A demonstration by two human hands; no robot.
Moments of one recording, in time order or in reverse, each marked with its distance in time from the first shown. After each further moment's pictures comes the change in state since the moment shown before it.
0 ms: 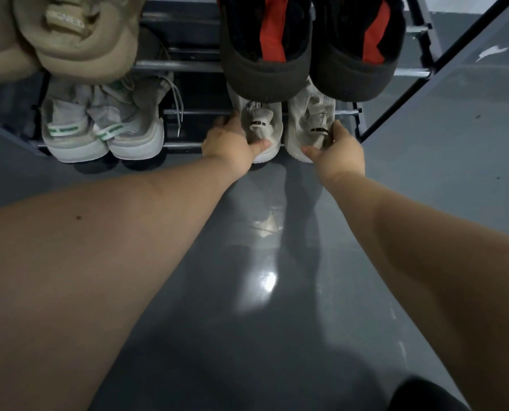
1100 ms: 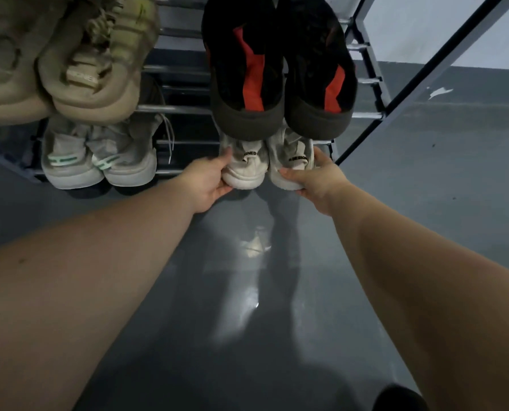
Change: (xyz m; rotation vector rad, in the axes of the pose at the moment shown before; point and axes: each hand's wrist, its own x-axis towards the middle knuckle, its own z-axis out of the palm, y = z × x) left_hand -0.019 0.003 -0.025 -1.150 -0.267 -0.411; right_hand -0.011 -0.012 -0.023 0.533 -0.247 0.173
